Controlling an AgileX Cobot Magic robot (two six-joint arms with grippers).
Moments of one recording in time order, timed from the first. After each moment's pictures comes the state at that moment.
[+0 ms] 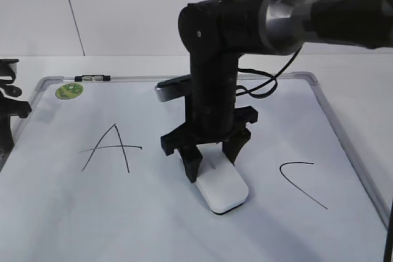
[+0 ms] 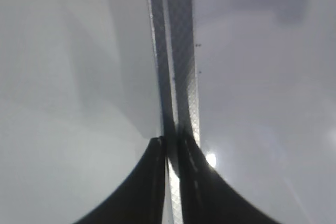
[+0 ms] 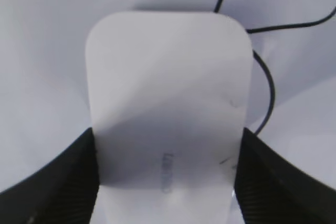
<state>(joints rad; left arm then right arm) 0.01 2.00 -1.33 -0.09 1.01 0.11 0.65 2.17 -1.70 0.04 1.26 0.12</state>
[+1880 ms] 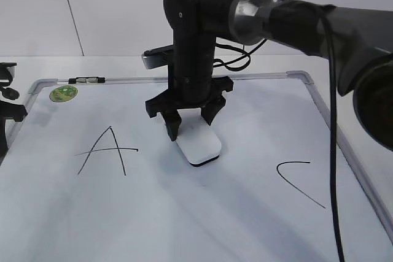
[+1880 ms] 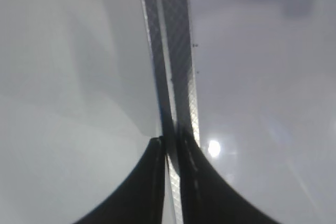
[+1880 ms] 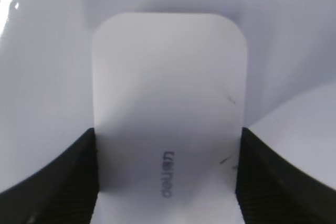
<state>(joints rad) 0.01 2.00 -1.34 -0.07 1.05 0.11 0.63 2.39 -2.12 0.01 1.30 0.11</state>
